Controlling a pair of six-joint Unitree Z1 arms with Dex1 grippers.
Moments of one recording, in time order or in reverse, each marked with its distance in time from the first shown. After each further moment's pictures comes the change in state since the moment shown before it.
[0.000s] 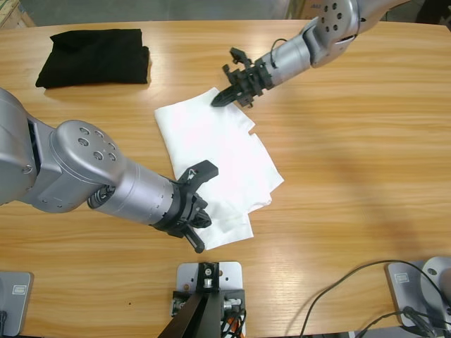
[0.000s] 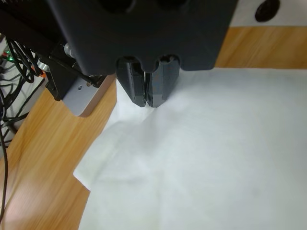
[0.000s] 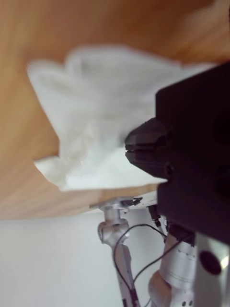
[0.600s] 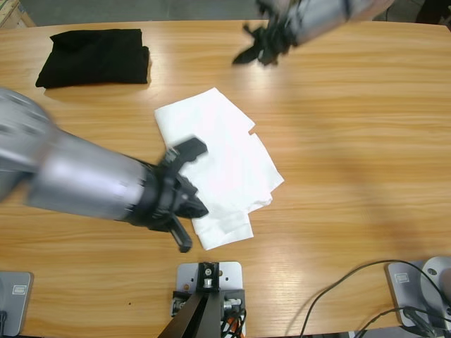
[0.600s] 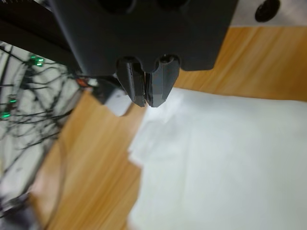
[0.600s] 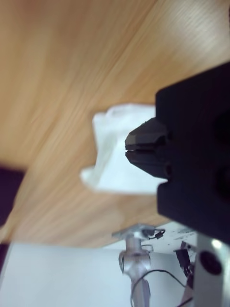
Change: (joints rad) arm 0 0.002 -0.201 -0.042 0.097 0.024 -0.005; arm 1 -0.043 -0.232 -0.052 0.096 -0.226 -0.076
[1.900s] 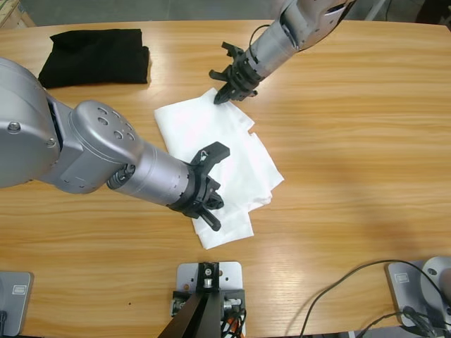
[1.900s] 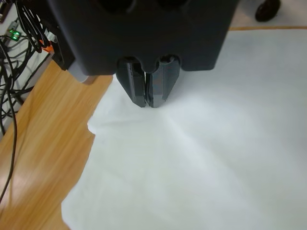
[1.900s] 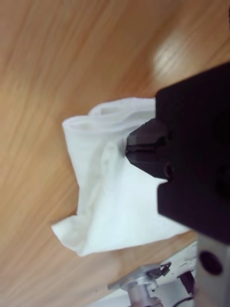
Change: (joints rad) arm 0 0.016 0.241 -0.055 -0.083 0.013 -0.010; arm 1 0.170 0.181 -0.117 0.122 -0.233 0.066
